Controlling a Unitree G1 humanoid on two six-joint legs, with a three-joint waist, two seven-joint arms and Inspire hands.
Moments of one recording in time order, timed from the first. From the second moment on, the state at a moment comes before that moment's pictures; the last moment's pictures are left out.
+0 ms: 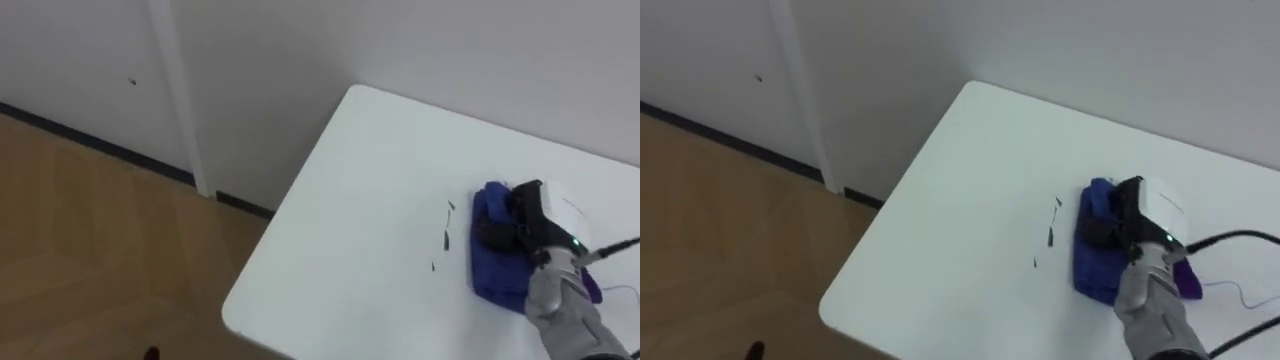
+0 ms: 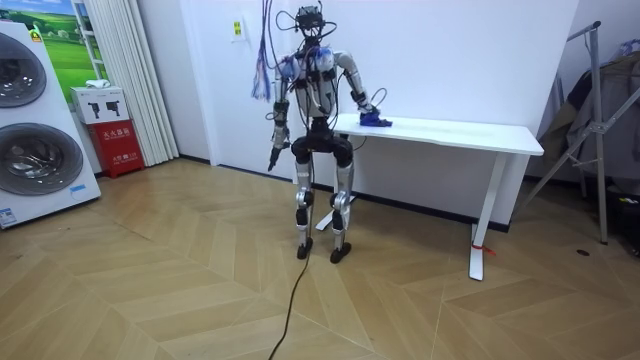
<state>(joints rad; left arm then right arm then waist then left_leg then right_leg) 0.19 0.21 0.04 0.95 0.17 0.06 0.25 -0.28 -0.32 0.18 0.74 -0.60 0.03 -0.33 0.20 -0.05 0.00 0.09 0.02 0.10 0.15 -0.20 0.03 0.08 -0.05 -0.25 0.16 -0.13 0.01</state>
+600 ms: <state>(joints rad) 0.37 0.23 0.22 0.96 0.17 0.09 0.25 -0.04 -0.40 -0.20 0.84 -0.54 -0.13 -0.45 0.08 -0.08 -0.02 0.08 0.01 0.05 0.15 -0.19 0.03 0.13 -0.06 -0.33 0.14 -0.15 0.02</state>
